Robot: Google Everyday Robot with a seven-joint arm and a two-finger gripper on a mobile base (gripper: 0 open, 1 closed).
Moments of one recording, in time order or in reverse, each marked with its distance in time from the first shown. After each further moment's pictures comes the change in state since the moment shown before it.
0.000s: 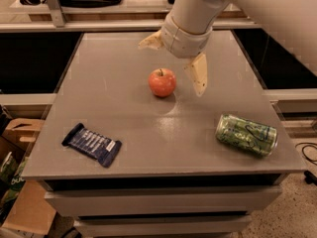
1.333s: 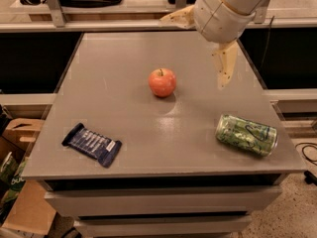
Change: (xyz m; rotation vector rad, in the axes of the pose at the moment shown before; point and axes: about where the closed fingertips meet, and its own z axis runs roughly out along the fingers) arm 0.003 0.027 -0.071 0.136 -0.048 0.080
